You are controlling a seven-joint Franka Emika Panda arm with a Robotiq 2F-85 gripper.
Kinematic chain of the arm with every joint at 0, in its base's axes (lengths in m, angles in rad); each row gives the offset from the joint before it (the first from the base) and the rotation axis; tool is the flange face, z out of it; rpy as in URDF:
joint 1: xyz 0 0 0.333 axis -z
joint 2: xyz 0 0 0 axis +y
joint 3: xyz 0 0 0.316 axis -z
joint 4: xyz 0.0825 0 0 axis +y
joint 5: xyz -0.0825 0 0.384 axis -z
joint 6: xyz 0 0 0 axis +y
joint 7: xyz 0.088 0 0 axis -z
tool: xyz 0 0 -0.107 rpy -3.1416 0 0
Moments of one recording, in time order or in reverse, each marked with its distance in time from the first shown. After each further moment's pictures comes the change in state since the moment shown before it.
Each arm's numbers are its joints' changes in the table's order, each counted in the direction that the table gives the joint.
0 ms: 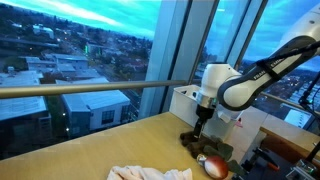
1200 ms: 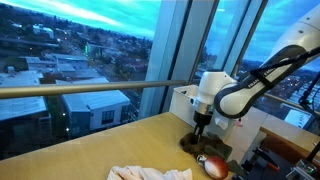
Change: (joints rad) arm -0.006 0.067 -0.009 -0.025 0.000 -0.026 -0.003
